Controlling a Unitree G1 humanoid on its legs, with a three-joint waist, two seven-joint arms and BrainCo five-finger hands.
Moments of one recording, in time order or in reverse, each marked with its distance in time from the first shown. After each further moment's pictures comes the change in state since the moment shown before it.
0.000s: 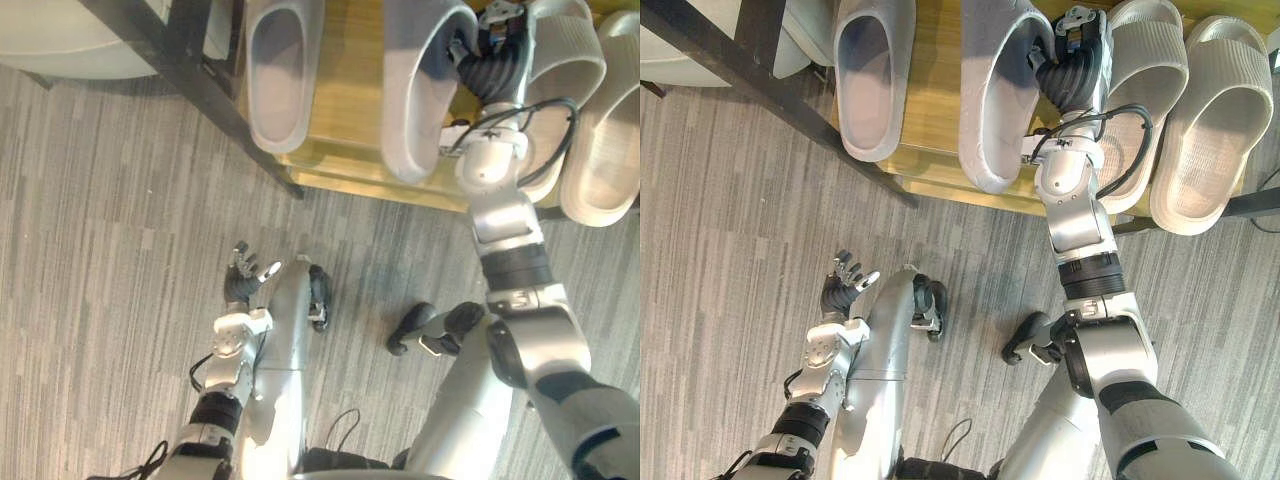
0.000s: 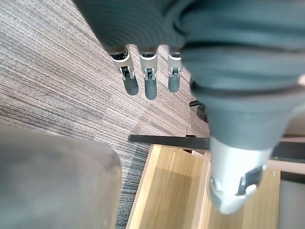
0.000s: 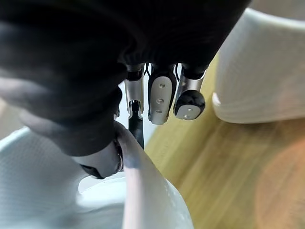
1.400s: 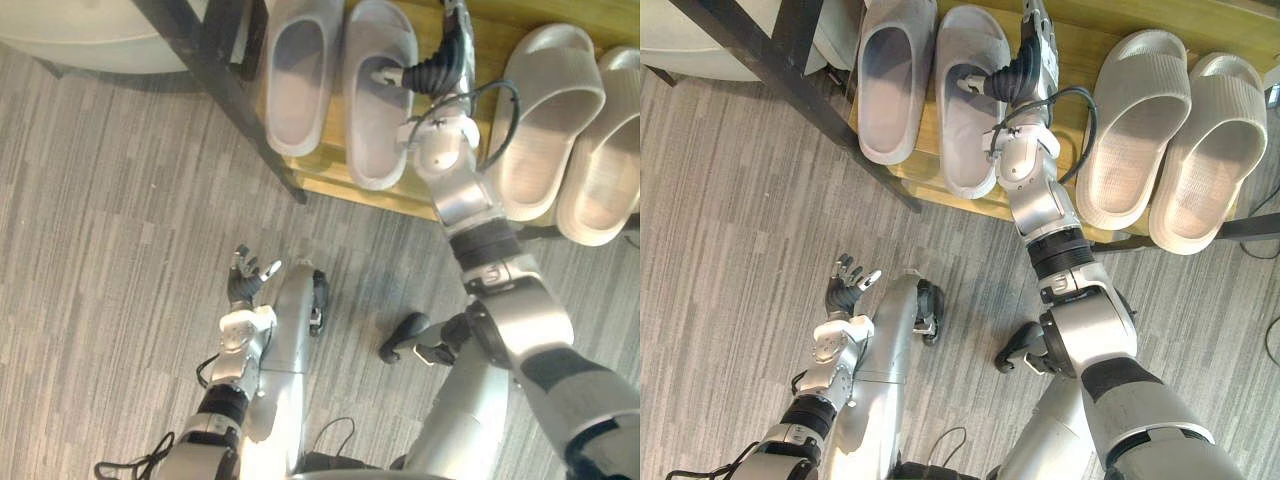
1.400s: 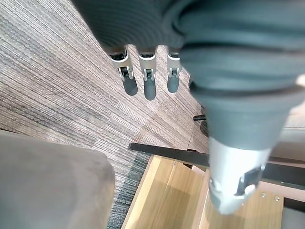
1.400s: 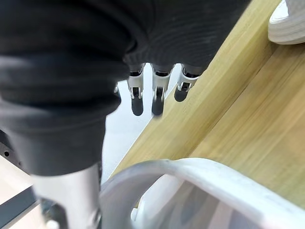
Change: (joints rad) left arm -0.049 -0.016 0.004 0.111 -0.019 0.006 0.040; right arm -0.080 0.092 0.103 0.128 -0.008 0.005 -0.007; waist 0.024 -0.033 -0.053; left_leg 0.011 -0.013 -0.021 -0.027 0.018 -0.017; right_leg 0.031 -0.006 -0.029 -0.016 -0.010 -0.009
